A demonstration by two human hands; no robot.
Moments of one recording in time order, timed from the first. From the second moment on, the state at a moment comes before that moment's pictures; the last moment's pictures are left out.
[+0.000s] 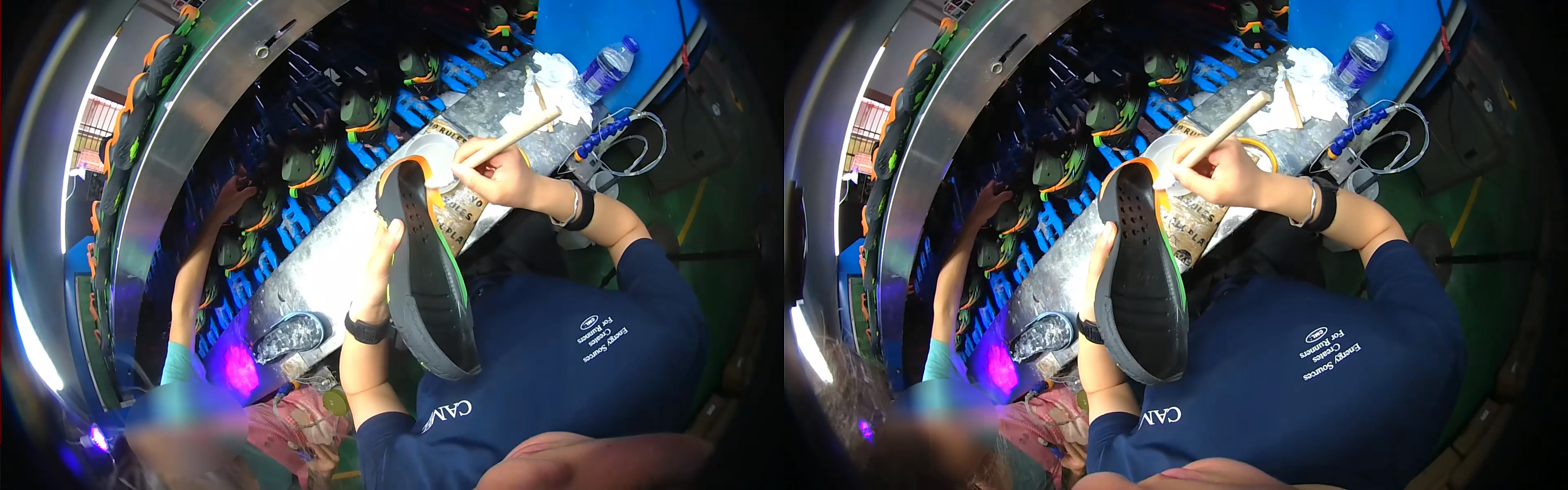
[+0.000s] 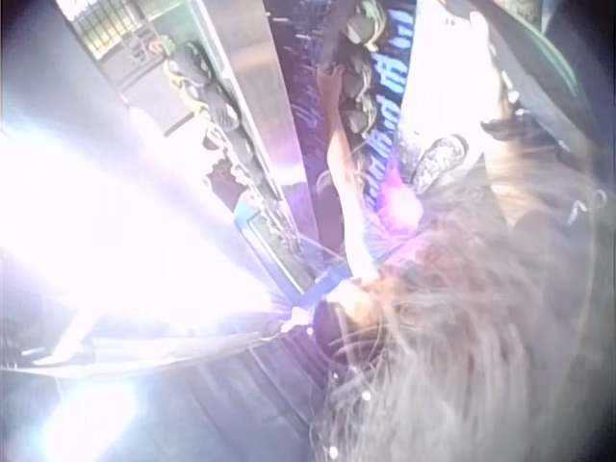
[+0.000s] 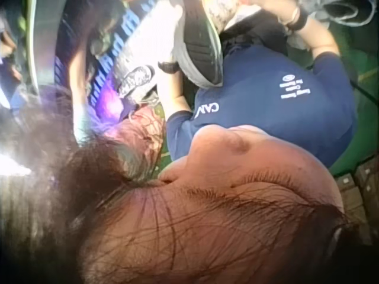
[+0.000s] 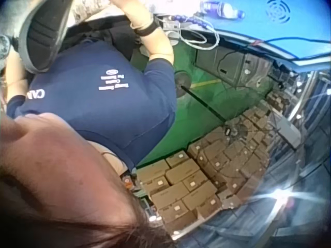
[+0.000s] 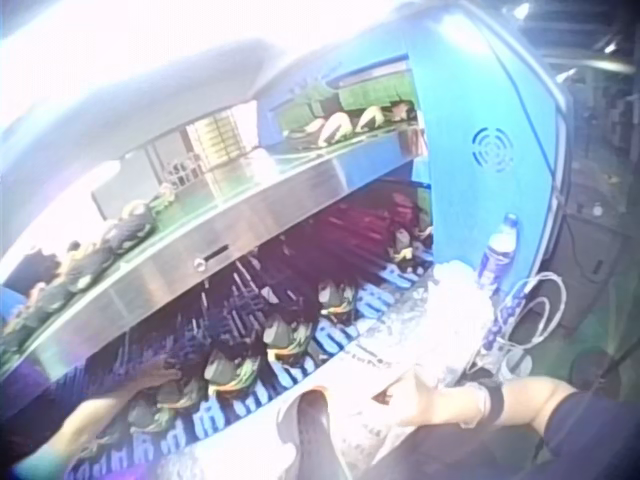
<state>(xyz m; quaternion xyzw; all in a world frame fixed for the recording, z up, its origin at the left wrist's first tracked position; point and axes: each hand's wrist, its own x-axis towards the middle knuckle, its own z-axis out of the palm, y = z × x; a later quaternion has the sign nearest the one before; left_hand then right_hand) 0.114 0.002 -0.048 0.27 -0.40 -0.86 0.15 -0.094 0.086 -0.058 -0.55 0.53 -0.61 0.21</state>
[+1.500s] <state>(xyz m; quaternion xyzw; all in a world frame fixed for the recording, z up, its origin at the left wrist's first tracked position) 0.088 -0.032 -0.032 0.21 -0.46 -0.85 0.17 -0.104 0.130 -0.026 -0.46 0.40 -0.74 0.30</state>
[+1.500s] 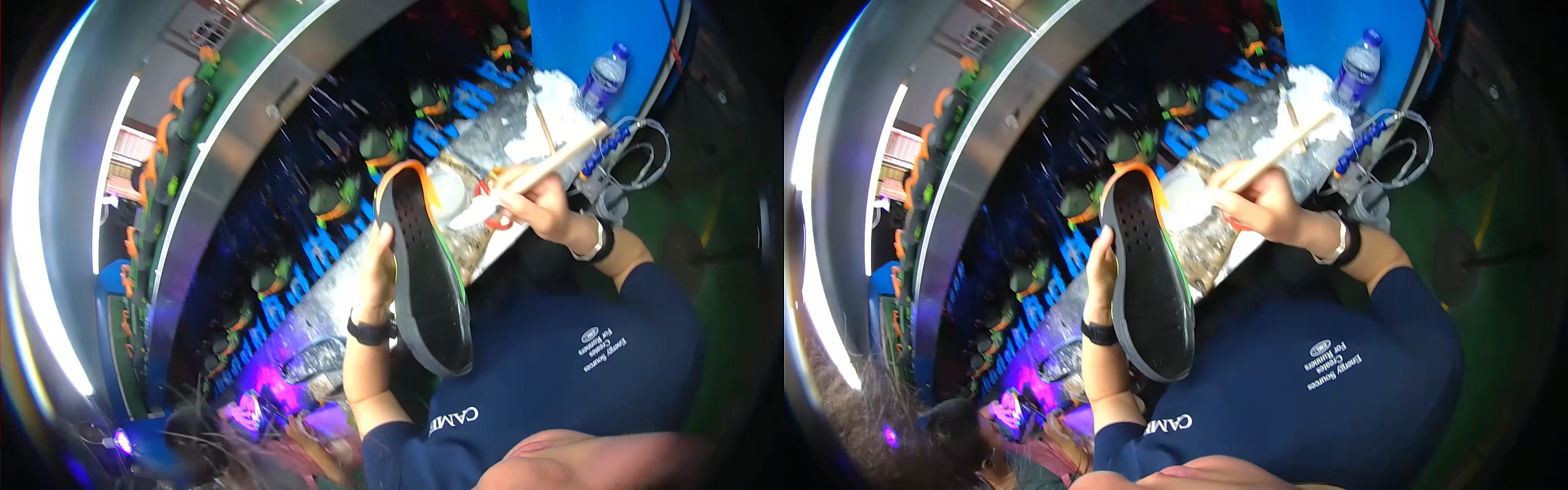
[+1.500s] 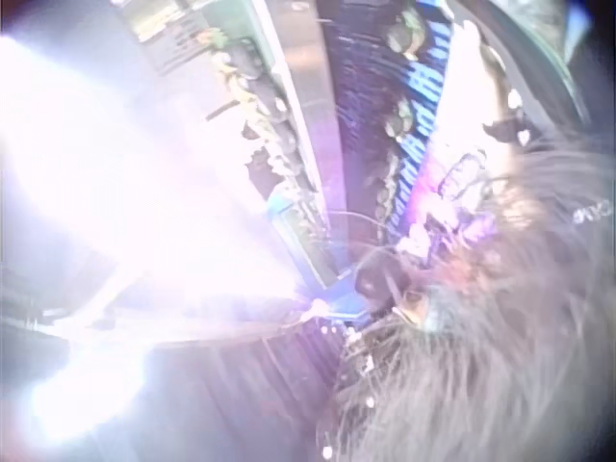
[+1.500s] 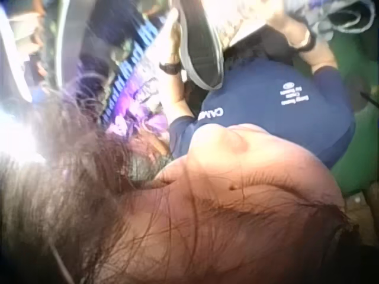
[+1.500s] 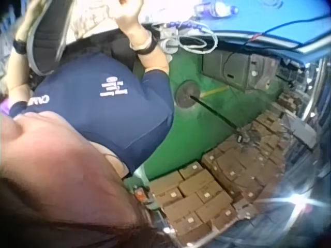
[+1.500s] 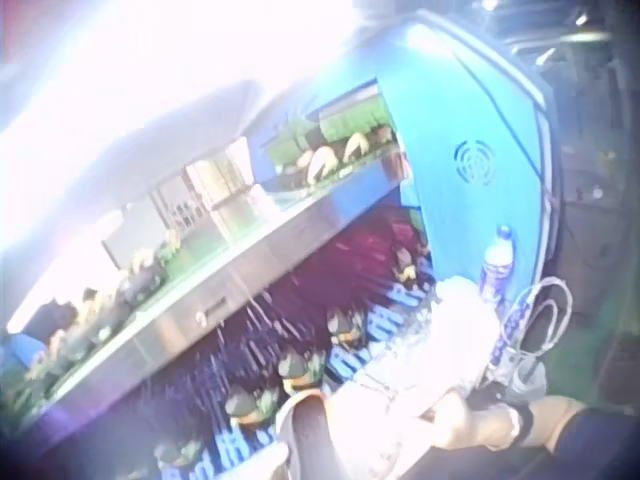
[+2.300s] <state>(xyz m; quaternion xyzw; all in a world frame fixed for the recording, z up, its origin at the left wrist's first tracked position) -0.070 -0.188 0.182 0.15 -0.93 -0.05 0.32 -0.213 0.236 -0.061 -0.24 0.48 -0.84 0.10</state>
